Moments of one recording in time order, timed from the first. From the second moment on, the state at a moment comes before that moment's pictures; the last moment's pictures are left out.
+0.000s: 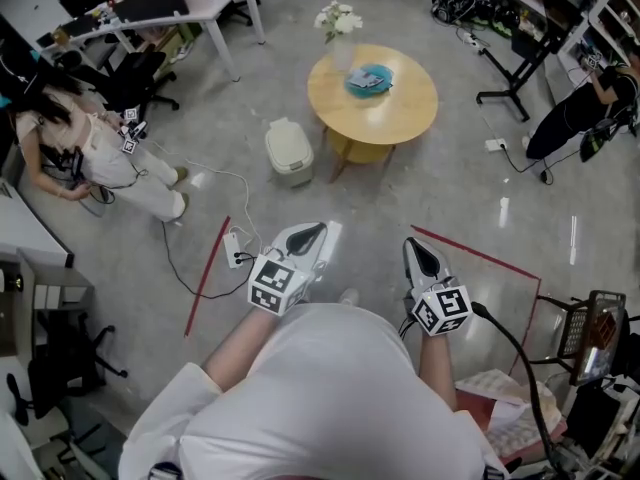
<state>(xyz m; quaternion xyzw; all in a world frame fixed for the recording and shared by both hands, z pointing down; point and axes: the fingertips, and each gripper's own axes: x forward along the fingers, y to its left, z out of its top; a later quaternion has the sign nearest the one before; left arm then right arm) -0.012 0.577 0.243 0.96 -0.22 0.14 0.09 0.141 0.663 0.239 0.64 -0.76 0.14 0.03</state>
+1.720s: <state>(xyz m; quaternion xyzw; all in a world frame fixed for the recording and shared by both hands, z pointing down) 0.010 0.490 0.248 0.96 -0.24 0.15 0.07 0.171 0.577 0.250 0.61 -0.78 0.15 0.03</state>
